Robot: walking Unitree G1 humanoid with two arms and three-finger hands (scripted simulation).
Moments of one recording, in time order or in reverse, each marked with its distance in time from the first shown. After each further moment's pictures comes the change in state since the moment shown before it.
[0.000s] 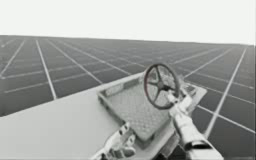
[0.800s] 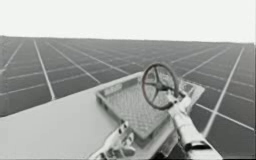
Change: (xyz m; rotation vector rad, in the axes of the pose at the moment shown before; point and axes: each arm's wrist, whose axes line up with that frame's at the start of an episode) left arm 0.001 -0.001 0.001 0.007 0.001 0.003; right arm 0.002 -0.004 -0.005 -0.003 0.017 -0.011
